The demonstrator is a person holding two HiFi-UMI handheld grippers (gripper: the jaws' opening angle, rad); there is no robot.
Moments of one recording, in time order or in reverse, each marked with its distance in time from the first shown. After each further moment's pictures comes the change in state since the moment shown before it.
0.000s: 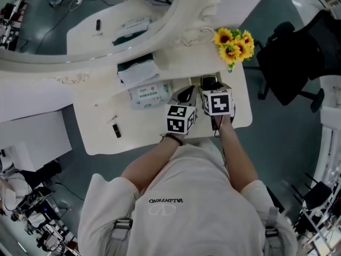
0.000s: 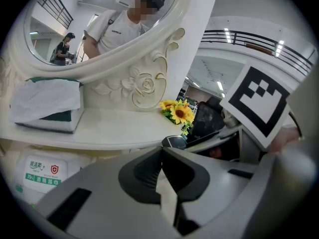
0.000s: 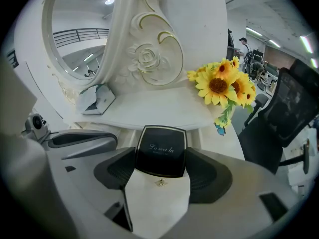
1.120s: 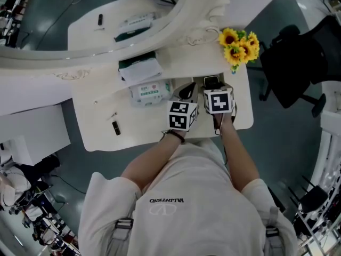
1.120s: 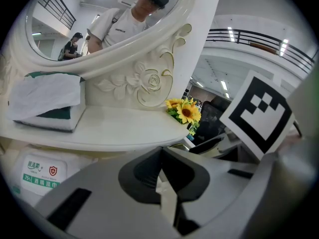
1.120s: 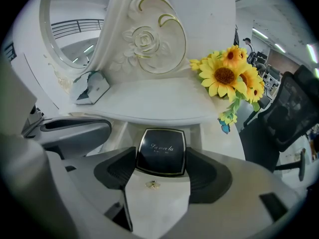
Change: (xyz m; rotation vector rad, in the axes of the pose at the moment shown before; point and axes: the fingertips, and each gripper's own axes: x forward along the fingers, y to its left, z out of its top) left arm 0.015 0.014 -0.001 -0.018 0.006 0.036; right arm 0.025 -0.011 -0.012 -0.044 0.063 -0.027
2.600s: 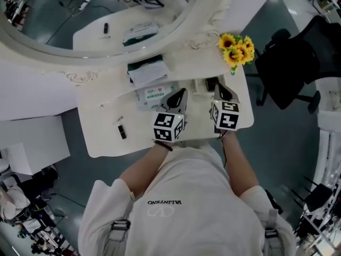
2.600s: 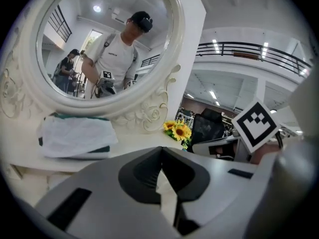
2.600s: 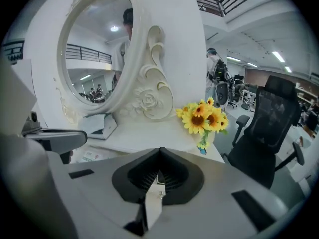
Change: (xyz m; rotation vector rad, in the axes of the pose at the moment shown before) left arm -0.094 0.019 0.037 0.084 -0.181 -0.066; right arm -0.086 0.011 0.032 0.075 -0.418 -0.117
